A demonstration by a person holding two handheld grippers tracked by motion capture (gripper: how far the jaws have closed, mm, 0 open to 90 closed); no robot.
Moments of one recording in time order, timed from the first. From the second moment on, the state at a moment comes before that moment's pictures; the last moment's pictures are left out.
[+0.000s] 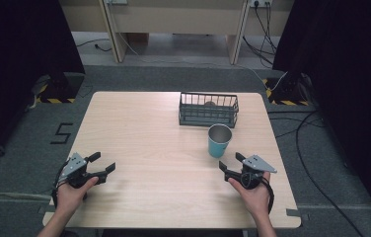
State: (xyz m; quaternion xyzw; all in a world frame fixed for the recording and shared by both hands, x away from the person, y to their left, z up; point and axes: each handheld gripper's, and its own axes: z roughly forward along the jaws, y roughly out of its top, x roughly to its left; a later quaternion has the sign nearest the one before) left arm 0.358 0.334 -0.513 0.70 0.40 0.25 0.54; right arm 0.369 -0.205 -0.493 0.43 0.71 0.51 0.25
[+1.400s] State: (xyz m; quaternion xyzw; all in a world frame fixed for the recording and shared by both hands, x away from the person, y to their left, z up) left arm 0.358 0.335 -0.513 0.70 0.40 0.25 0.54; right arm 0.438 -0.177 -0.507 0.44 0.70 0.50 0.26
